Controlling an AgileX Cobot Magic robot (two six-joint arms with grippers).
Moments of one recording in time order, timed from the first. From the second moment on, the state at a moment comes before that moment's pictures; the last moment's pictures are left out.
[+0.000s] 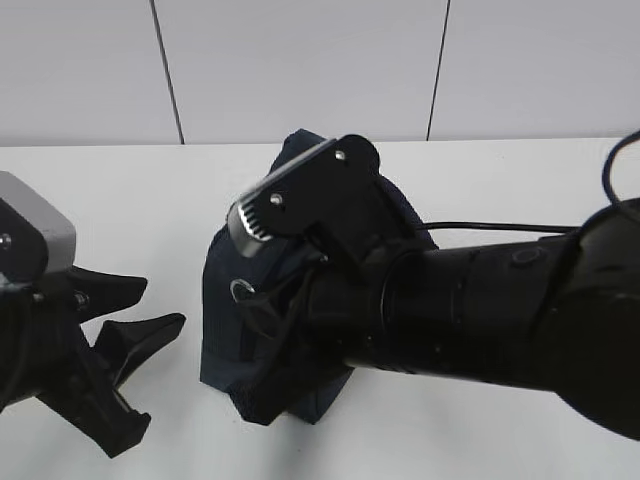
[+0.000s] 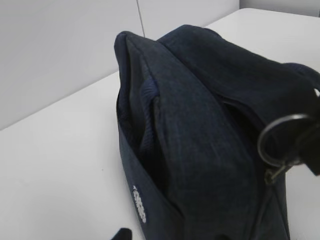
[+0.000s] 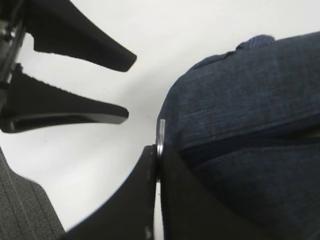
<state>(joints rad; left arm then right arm) -0.75 1.15 -0.33 -0.44 -0.26 0.60 0.90 1.47 -0.80 0.07 -0.02 -0.05</state>
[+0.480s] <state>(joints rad) -0.81 1.34 -0.33 -0.26 -0.36 0.58 0.90 1.47 -0.82 0.07 0.00 -0.05</state>
